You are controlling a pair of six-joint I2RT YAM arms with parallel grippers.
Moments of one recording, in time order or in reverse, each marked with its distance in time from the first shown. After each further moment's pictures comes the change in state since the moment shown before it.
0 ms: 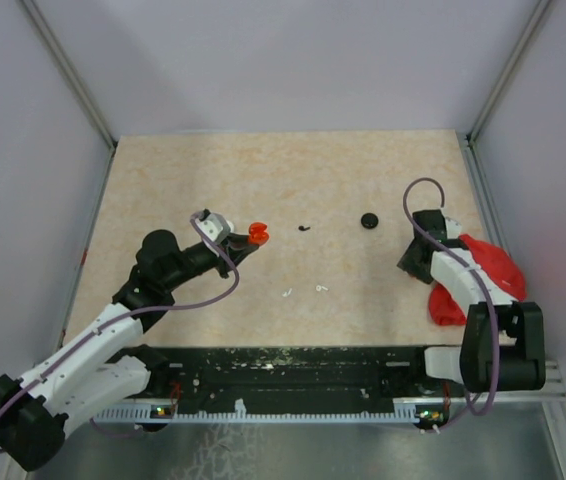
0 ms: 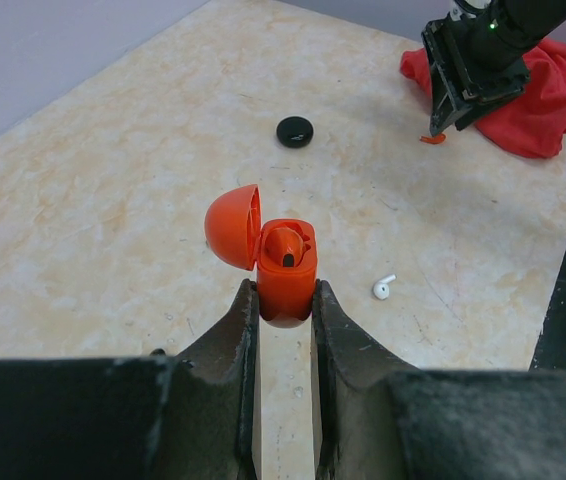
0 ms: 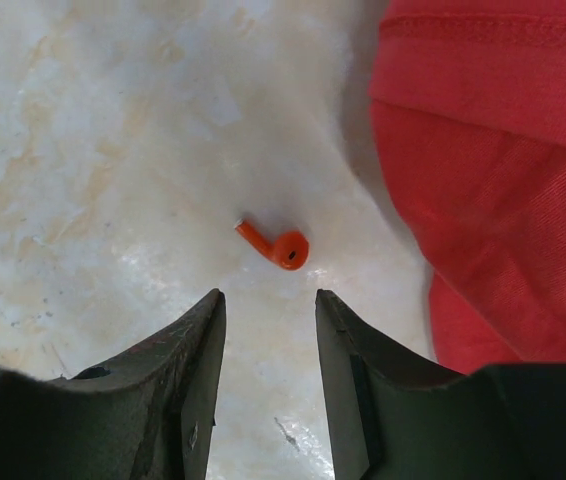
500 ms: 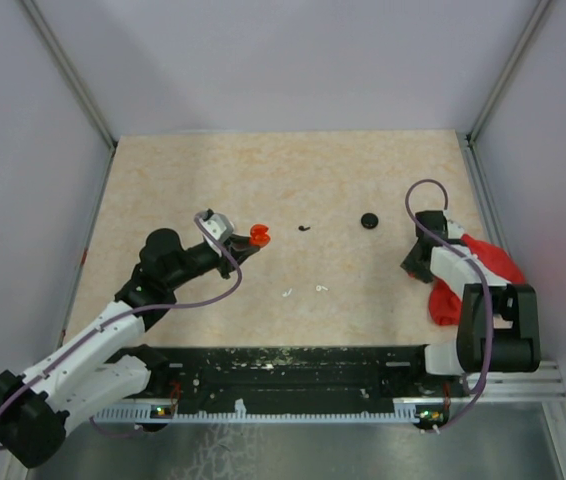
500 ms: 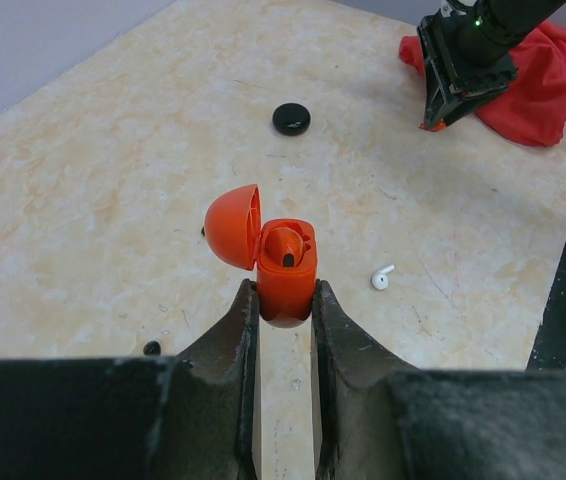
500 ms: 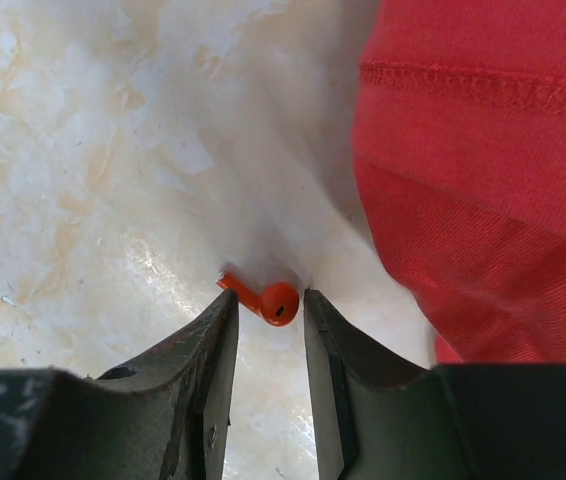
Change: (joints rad) left arm 0.000 0.021 0.000 -0.009 0.006 0.010; right arm -0.062 0.108 -0.024 0.109 -0.010 0.021
